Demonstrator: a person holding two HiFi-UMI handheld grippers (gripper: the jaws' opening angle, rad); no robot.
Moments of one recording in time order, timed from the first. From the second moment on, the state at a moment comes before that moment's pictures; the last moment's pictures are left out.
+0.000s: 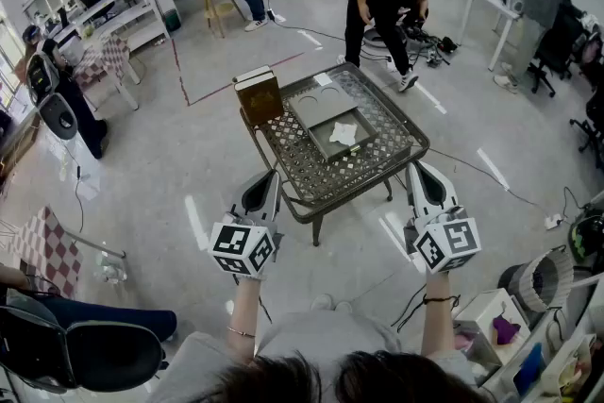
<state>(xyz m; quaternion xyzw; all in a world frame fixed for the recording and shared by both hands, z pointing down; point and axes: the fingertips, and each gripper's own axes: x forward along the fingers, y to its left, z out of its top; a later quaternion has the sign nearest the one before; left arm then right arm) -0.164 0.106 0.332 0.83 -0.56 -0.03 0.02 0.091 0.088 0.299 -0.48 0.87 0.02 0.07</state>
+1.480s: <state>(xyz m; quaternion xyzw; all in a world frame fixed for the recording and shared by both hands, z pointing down) -0.142 0.029 0.362 0.83 -0.56 -0.02 0.05 0.090 0.001 0.321 -0.43 0.90 -0.02 0.07</state>
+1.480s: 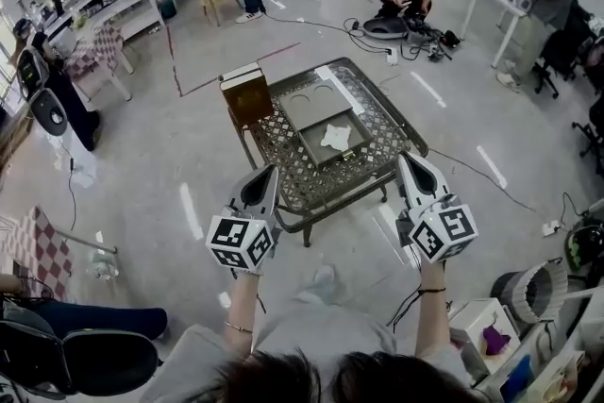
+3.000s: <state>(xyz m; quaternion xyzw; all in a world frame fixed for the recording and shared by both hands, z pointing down) -0.120 -0.131 0.428 0.80 -0.58 0.02 0.14 0.055 -0.203 0.390 -0.34 0.93 -0.11 -0.01</state>
